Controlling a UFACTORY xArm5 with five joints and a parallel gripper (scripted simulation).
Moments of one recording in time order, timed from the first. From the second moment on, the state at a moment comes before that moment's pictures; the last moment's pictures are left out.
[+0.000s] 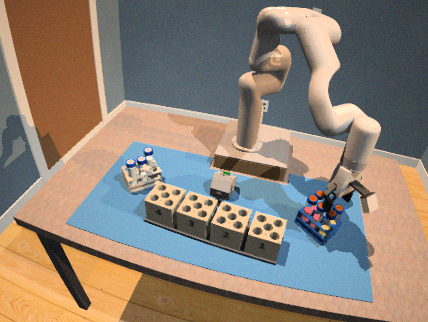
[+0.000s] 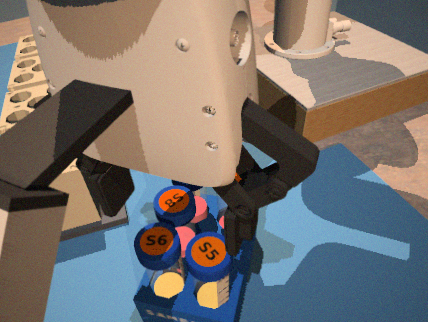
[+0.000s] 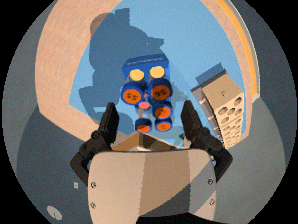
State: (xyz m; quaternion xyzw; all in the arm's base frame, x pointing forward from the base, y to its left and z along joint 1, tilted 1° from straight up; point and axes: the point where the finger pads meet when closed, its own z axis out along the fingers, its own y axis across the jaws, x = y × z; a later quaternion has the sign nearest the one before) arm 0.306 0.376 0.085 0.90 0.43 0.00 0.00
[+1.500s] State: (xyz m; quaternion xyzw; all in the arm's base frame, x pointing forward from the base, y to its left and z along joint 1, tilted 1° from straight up) arm 0.305 0.377 0.132 0.90 0.43 0.00 0.00
